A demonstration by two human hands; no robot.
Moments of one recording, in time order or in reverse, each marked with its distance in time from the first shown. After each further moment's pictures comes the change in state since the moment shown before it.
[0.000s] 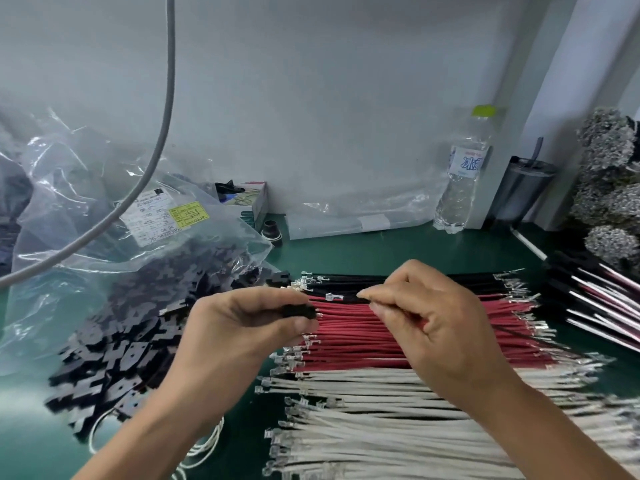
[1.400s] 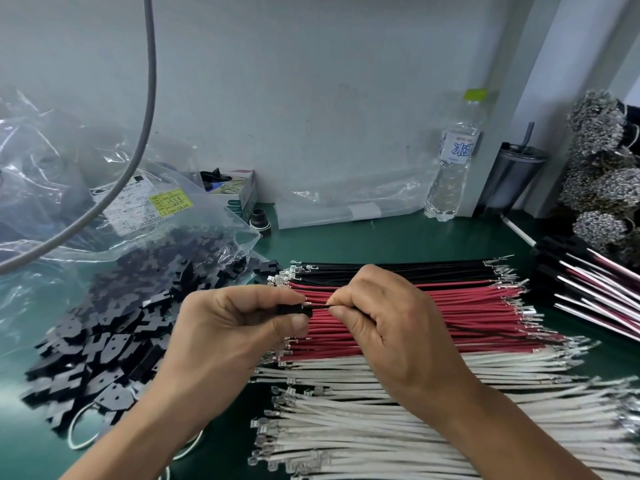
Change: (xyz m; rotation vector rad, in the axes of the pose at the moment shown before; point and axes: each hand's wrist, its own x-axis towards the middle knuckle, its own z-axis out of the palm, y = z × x) left_hand -0.006 0.000 0.011 0.084 0.013 0.066; right_hand -0.004 -0.019 0.021 -0.046 -0.056 0.000
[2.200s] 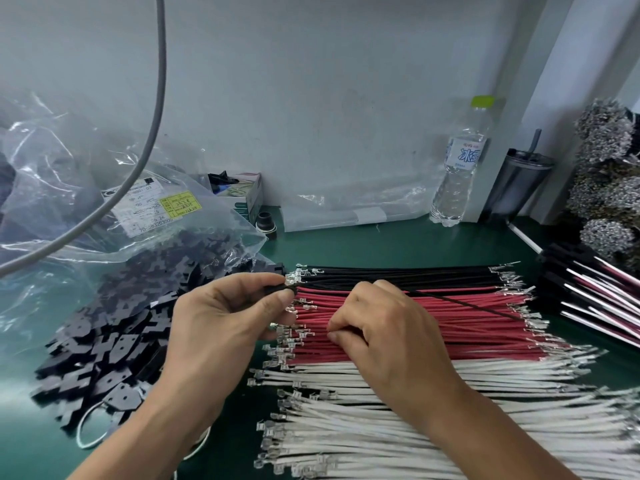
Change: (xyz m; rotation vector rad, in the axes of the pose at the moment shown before) left_hand 0.011 -0.013 -0.003 -0.071 0.221 -0.062; right_hand -0.001 0.004 0.013 -0.180 -0.160 0.068
